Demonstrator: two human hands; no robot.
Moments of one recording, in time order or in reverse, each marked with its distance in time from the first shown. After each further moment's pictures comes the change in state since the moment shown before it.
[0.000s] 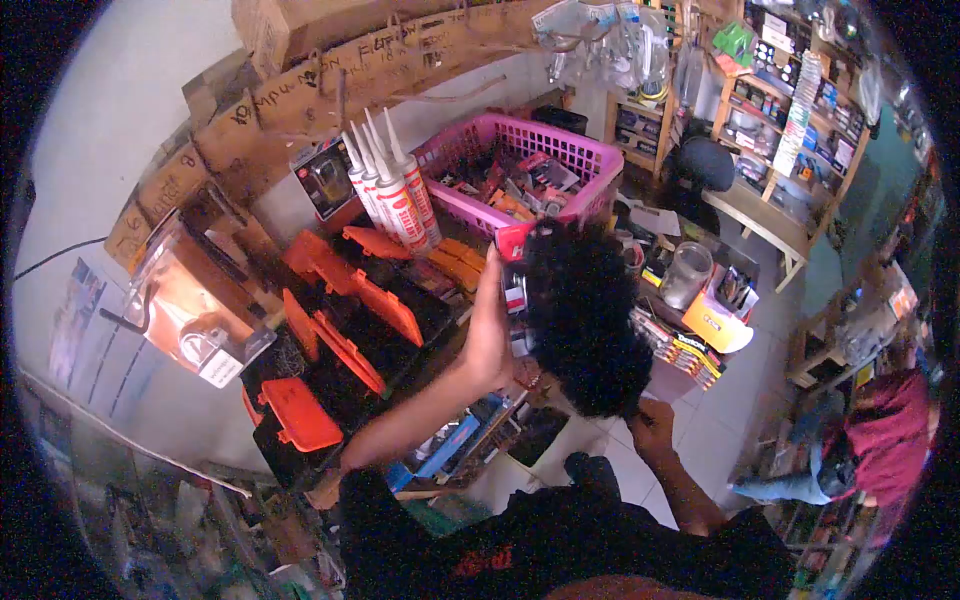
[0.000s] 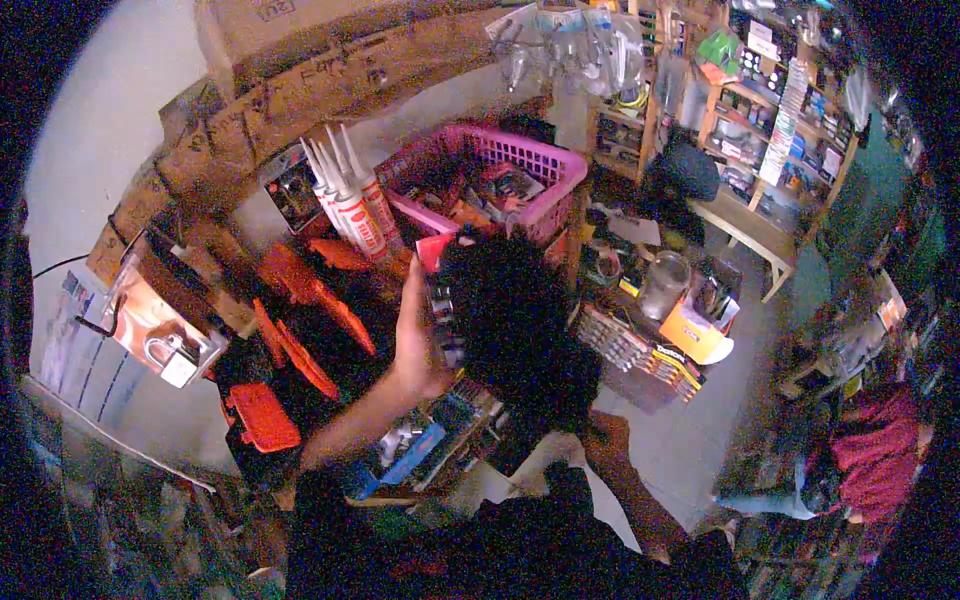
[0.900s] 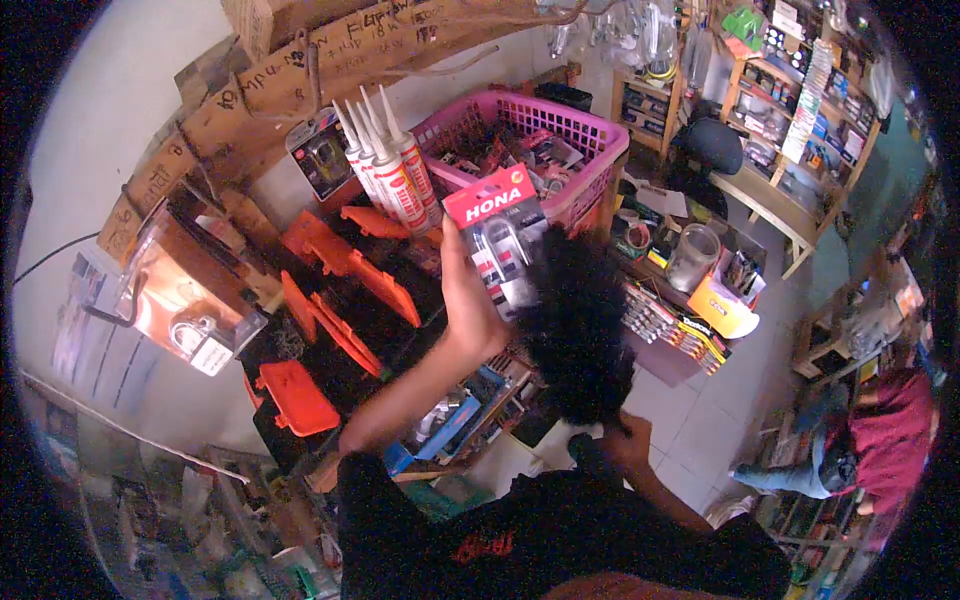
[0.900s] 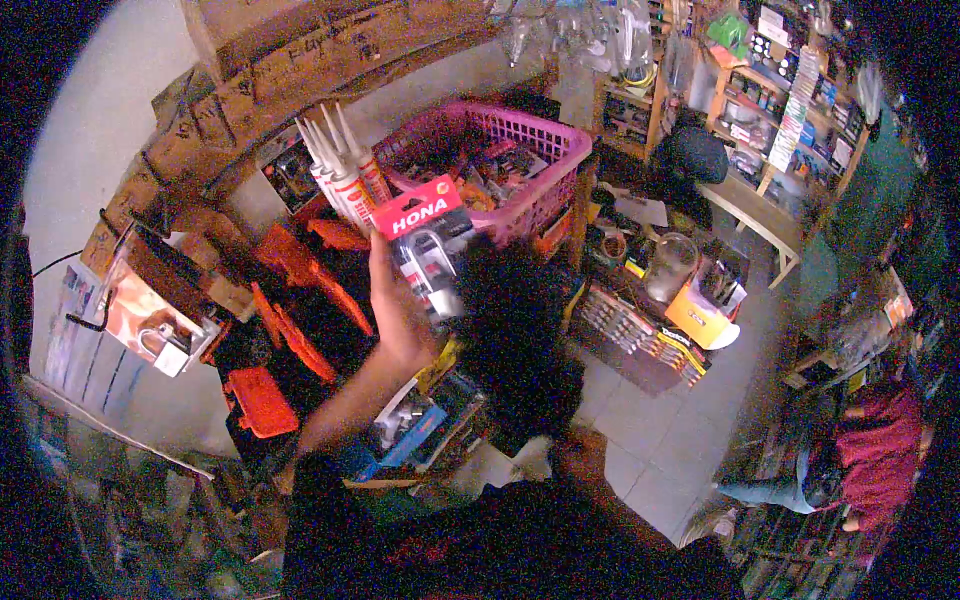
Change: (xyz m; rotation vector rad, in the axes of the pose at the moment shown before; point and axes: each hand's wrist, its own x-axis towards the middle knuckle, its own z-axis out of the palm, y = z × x) left_hand 0.013 0.010 -0.013 -0.041 0.012 0.298; right_hand -0.039 0.012 0.045 0.243 -0.005 0.203
